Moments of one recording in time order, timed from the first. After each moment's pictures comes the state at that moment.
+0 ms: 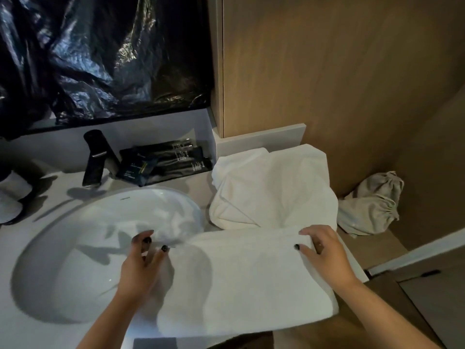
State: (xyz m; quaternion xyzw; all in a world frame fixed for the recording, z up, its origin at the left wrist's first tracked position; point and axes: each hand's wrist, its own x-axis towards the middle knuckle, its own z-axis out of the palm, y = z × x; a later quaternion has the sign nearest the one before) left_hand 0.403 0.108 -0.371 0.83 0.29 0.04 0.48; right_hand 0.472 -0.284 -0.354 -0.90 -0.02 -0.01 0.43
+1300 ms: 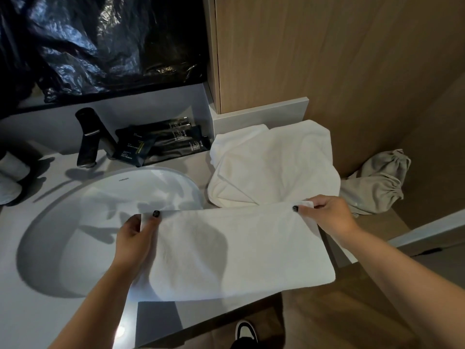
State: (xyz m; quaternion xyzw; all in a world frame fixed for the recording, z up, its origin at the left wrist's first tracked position) left_hand 0.414 0.112 -0.369 0.77 0.32 0.07 0.54; right_hand 0.518 -0.288 -0.349 -0.82 0.09 0.09 0.55
